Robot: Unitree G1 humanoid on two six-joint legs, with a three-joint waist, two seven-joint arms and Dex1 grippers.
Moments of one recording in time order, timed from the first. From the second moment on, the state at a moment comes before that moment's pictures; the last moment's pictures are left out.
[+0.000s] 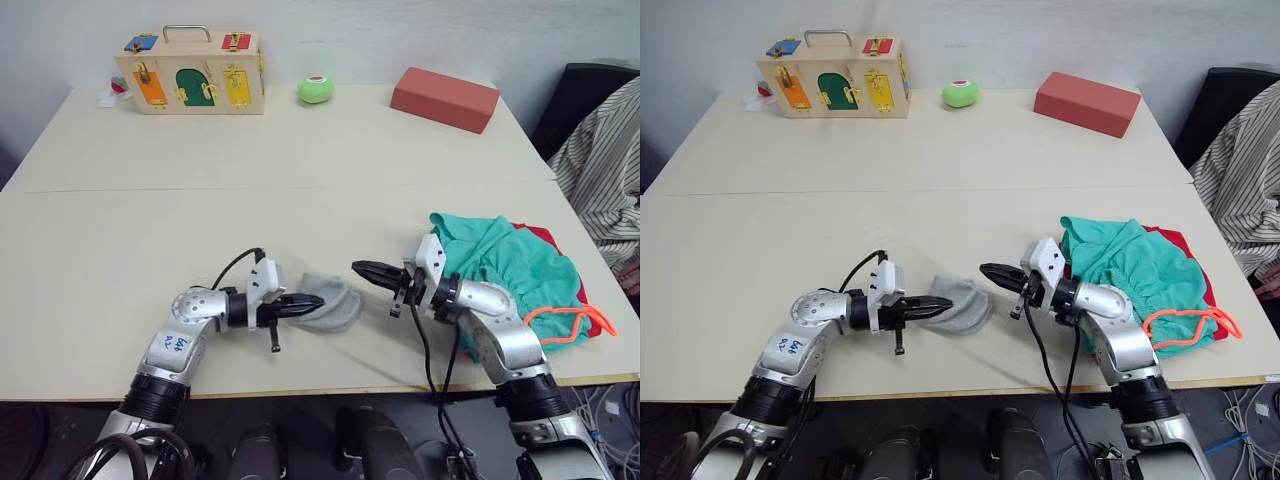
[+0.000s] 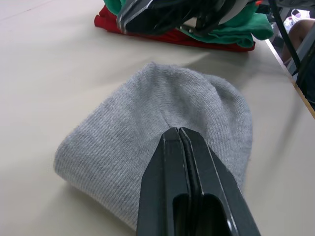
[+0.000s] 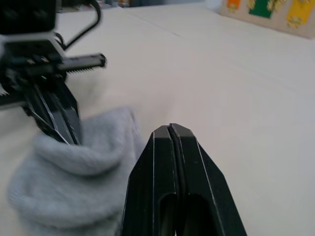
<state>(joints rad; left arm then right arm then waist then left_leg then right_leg) -0.36 0.43 -0.15 0.05 -0.29 0.21 -0.99 -0.37 -0.43 0.12 -0.02 0.36 0.10 0.96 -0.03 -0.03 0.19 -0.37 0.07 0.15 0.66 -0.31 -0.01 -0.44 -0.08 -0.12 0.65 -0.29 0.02</state>
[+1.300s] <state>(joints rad) -0.42 0.42 -0.17 0.13 -0.24 0.20 -0.97 -0.22 -0.56 0.10 -0.21 1.93 1.00 -0.28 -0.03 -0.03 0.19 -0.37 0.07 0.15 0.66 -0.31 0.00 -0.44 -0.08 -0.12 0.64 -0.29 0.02</state>
